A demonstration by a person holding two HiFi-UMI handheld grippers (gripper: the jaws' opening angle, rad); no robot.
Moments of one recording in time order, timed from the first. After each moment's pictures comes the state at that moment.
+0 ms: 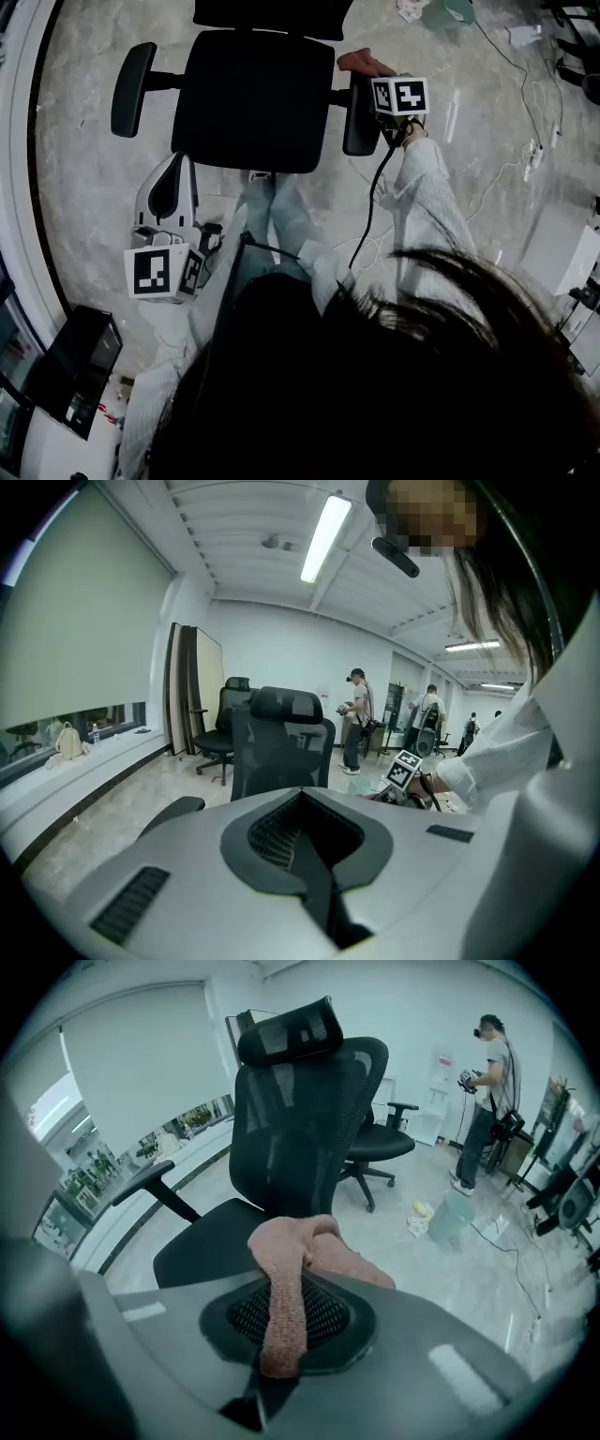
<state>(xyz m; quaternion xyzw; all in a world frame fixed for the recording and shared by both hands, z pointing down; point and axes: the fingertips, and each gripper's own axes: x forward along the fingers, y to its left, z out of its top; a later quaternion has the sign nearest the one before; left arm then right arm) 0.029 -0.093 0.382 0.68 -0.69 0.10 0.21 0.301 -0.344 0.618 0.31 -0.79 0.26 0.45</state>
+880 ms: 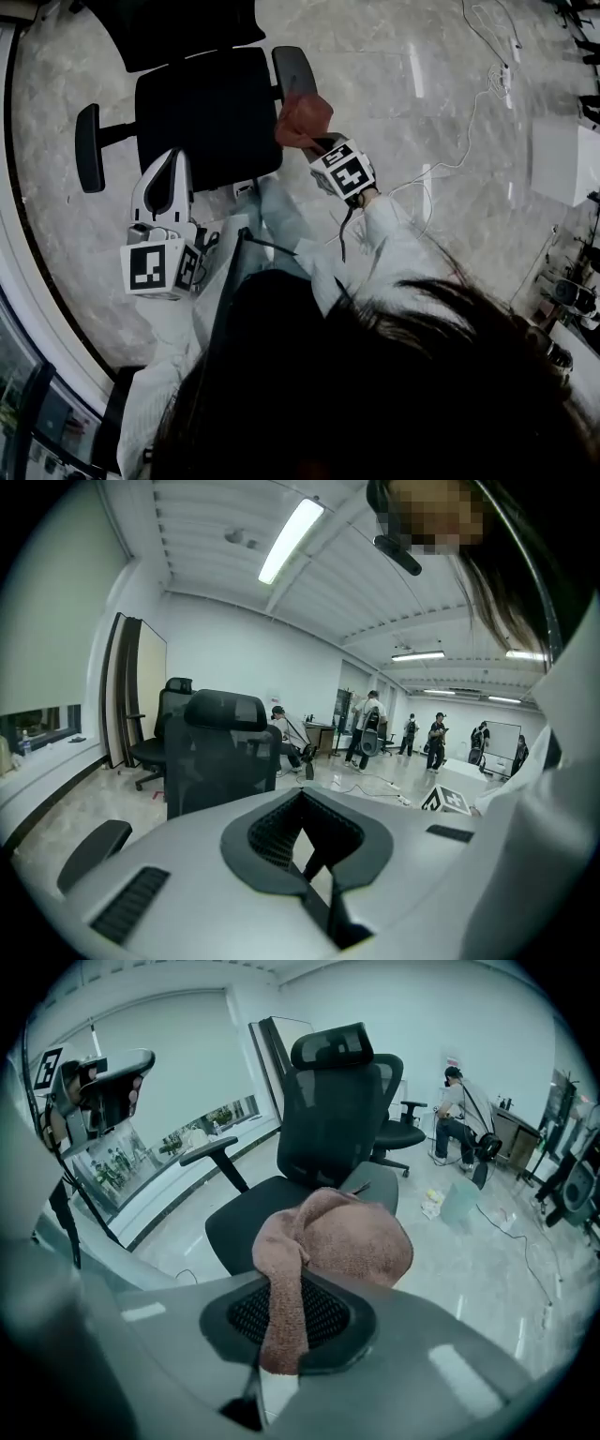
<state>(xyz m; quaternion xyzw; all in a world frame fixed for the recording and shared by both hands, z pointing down) 0.122 -0.132 0.358 0.79 -0.58 0.09 0.17 0.336 -0.123 0.588 0.27 -0.82 0.27 0.44</state>
